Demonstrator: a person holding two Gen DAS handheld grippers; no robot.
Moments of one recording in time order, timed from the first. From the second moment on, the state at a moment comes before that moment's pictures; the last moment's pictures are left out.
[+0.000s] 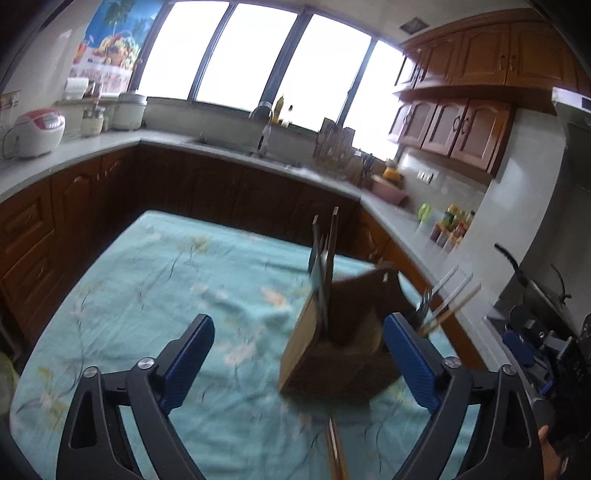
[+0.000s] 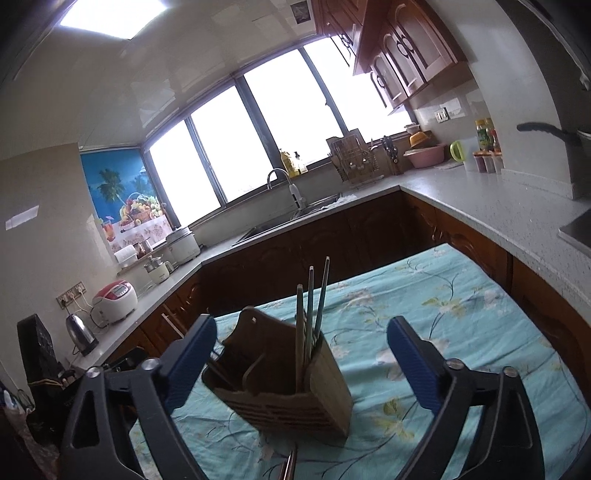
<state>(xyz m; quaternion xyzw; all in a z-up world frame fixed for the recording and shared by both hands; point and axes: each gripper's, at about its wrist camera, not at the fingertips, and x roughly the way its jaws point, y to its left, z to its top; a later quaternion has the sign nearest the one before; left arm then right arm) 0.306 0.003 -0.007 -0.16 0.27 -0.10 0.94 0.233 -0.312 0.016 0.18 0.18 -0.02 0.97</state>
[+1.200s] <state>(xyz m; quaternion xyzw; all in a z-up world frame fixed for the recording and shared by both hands) 0.108 0.026 0.013 -0.07 0.28 -0.04 0.96 0.072 -0.257 -0.007 0.16 0.21 -0.01 0.97</state>
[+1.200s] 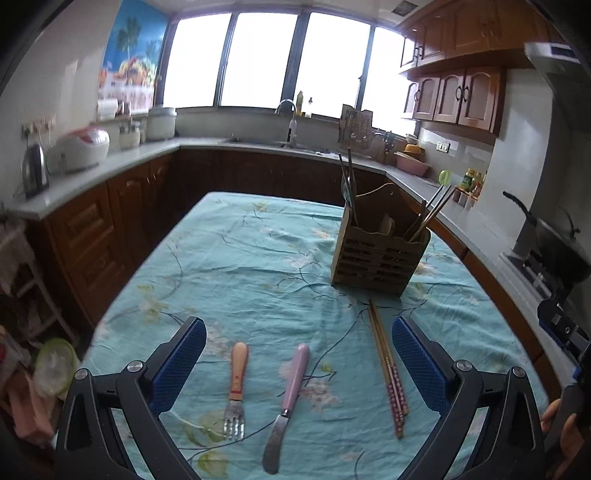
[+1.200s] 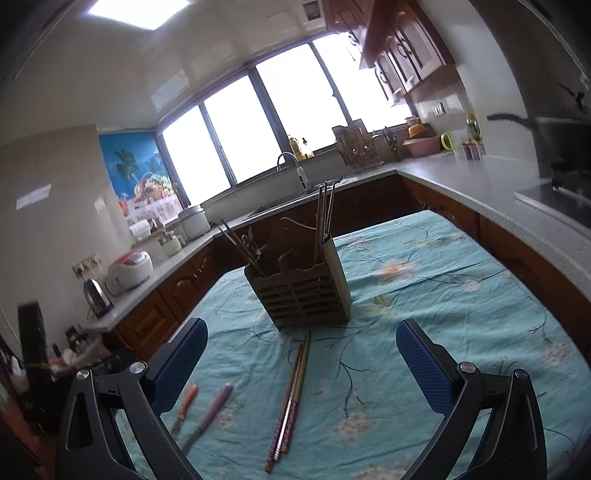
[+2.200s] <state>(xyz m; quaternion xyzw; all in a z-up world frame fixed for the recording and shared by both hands) 0.079 -0.001 -0.004 0.01 0.20 0.02 0.98 0.051 -0.216 -0.011 0.02 0.15 -0.03 0.99</state>
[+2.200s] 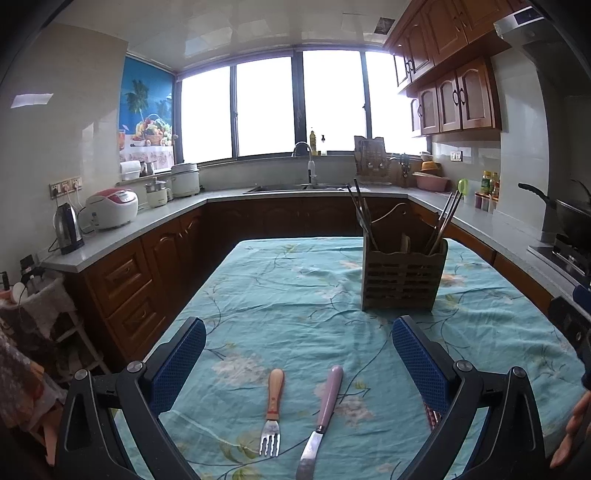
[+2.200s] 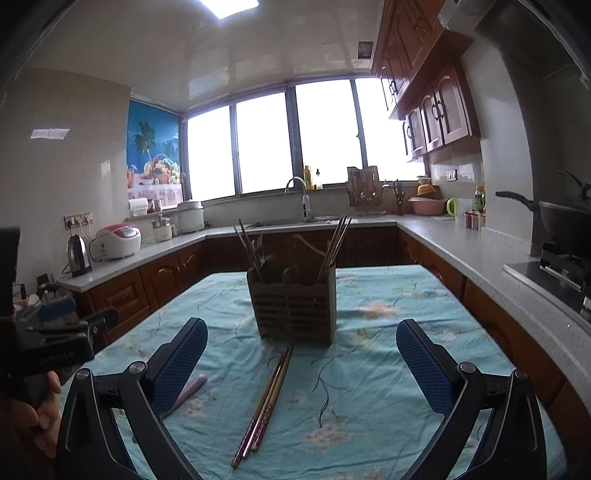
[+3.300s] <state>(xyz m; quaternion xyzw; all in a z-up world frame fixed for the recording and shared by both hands) 0.071 0.000 -0.007 0.00 0.19 0.00 0.98 0.052 -0.212 -0.024 0.04 0.16 -0.02 0.99</state>
